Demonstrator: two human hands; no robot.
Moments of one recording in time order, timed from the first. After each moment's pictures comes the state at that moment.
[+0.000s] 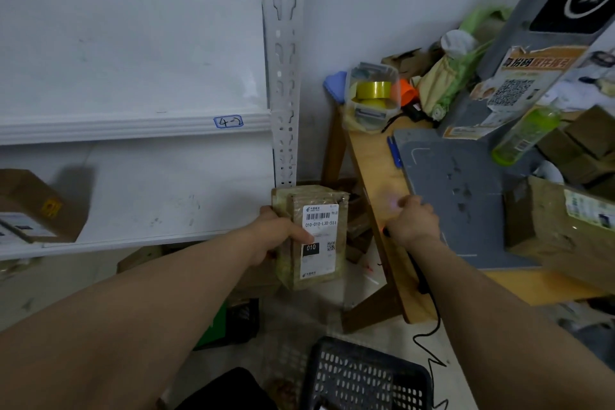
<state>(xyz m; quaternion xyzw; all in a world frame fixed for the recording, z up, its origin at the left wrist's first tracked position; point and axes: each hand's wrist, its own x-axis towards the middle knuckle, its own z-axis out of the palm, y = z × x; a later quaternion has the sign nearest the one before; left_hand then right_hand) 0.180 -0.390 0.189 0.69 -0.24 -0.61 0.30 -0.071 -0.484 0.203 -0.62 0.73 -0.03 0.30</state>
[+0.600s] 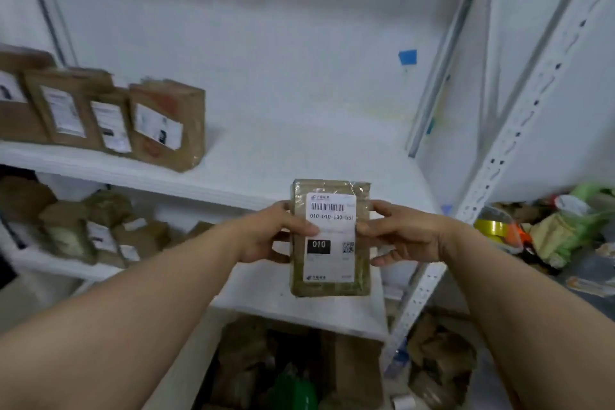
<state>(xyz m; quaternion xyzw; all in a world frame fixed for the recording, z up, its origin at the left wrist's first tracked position) 0.461 -0.163 0.400 0.62 -0.34 -0.53 0.46 0.249 -0.322 0.428 -0.68 0.34 0.01 0.65</state>
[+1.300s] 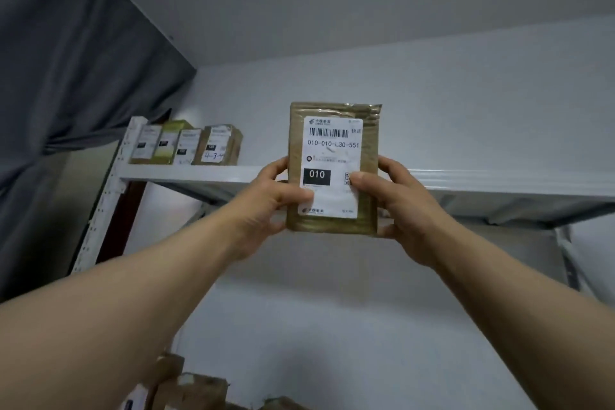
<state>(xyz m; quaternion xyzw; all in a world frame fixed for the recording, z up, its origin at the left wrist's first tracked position) 0.685 0.039 0.823 0.47 -0.53 -0.06 0.71 0.536 -0.106 0.843 -0.75 -0.03 -0.47 0.47</state>
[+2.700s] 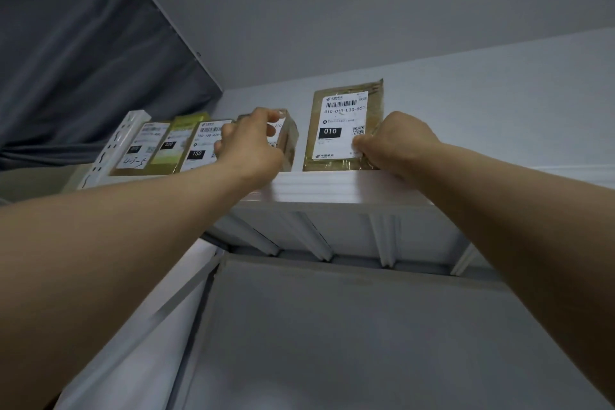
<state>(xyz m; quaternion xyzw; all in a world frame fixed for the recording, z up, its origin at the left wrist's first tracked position) 1.071 -0.052 0.979 0.59 -0.36 0.43 0.58 0.917 -0.172 1.019 -0.79 0.18 -0.59 -0.01</state>
